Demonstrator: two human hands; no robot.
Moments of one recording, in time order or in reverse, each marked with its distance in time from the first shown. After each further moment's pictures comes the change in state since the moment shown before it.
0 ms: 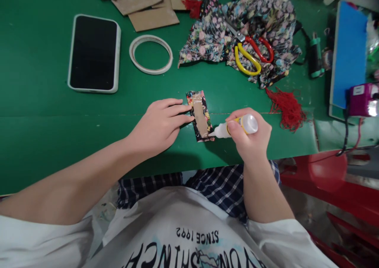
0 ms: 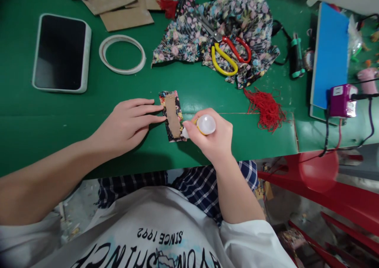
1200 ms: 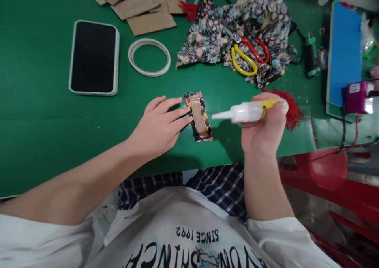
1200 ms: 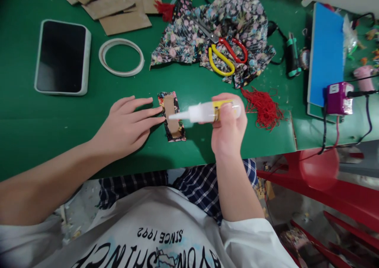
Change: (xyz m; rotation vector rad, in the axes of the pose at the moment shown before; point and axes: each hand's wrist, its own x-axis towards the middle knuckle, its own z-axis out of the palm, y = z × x) left_hand -0.001 0.008 -0.001 0.205 0.021 0.038; right_hand 0.010 0.016 0.000 0.315 0.195 0.099
